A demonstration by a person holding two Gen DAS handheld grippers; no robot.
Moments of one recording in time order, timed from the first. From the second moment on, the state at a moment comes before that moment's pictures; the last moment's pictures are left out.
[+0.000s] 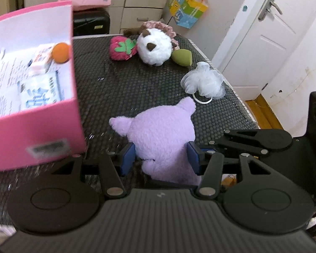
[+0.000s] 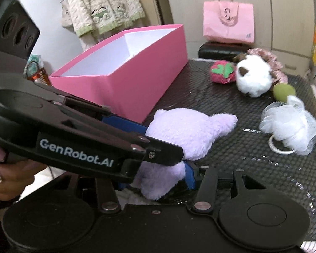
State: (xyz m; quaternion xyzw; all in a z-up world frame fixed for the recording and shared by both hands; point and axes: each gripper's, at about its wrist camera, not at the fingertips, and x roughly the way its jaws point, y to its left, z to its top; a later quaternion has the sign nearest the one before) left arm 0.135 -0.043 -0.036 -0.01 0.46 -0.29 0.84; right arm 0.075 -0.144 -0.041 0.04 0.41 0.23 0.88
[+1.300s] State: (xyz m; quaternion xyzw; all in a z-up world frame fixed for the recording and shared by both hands) left arm 0.167 0.108 0.077 -0.09 0.38 -0.22 0.89; right arm 0.167 -0.030 0.074 -0.02 0.37 0.38 0.85
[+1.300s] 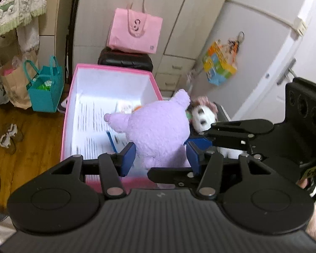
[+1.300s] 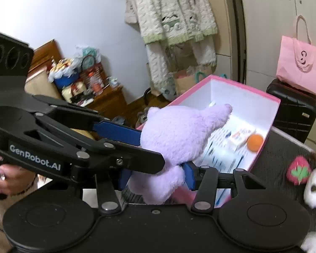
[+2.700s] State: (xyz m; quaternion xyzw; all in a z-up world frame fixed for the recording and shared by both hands) left arm 0.243 0.106 0.050 -0.01 0.38 -0.16 0.91; right arm 0.247 -0.036 0.043 -0.13 0.35 0.31 0.88
